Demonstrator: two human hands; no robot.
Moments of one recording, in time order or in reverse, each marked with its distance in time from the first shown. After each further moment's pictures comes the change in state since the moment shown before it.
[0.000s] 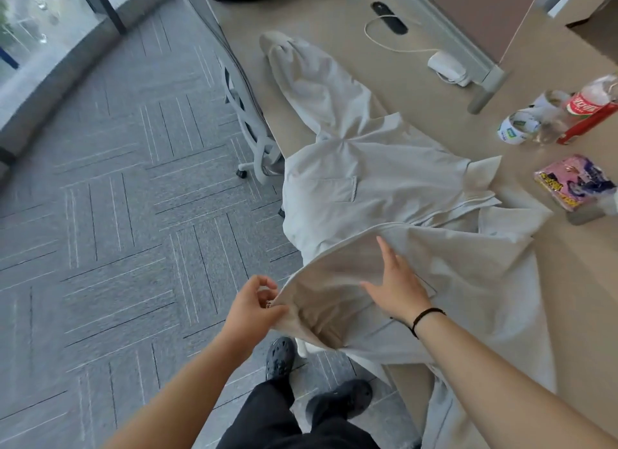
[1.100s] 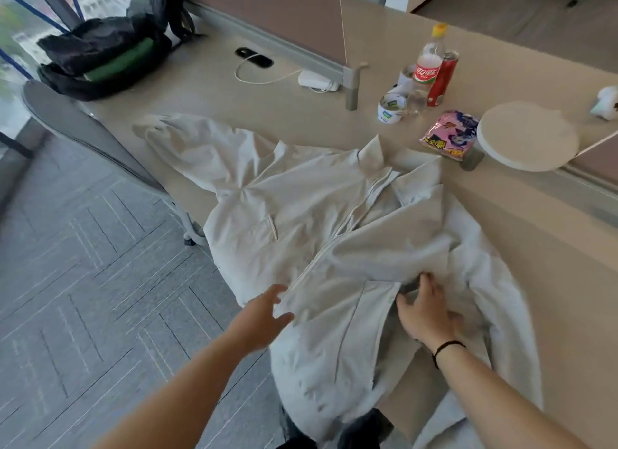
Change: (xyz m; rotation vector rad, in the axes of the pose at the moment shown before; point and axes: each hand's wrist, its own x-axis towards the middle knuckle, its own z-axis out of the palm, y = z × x) left_hand 0.074 0.055 0.124 1.124 -0.371 0.319; right_hand -0.050 0.161 0.001 0.389 0.273 0.620
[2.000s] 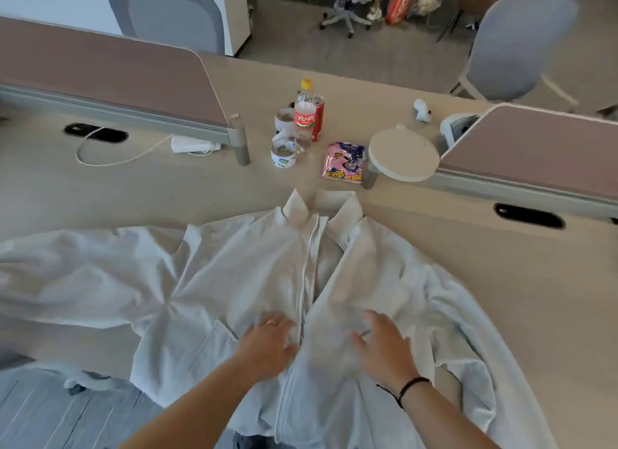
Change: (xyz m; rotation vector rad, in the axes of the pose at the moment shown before) left_hand 0.158 0.045 -0.059 0.625 -0.296 0.592; right_hand -0.041 -0.107 0.026 0.137 0.170 0.195
